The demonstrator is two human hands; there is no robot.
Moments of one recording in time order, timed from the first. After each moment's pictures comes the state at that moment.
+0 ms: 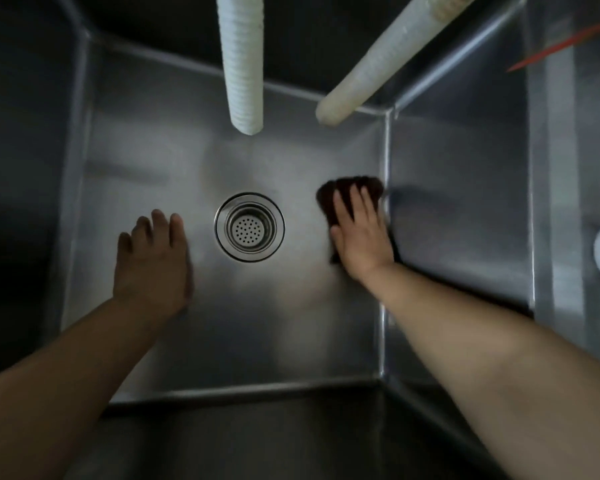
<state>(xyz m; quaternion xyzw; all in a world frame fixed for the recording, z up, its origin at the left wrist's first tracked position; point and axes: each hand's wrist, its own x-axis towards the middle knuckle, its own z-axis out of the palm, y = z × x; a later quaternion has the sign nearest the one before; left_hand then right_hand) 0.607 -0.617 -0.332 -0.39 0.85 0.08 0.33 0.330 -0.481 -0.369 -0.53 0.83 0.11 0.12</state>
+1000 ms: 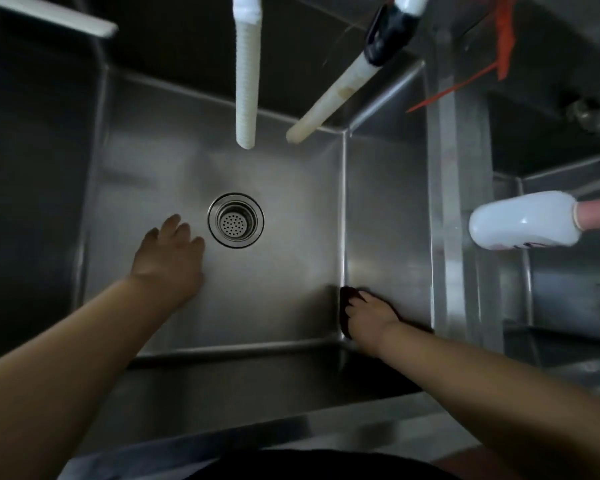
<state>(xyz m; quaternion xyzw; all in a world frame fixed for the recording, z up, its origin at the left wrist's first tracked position) 0.615 -0.603 -0.250 -0.31 0.89 0.17 0.28 0.398 -0.368 -0.232 -0.59 0.53 0.53 0.30</state>
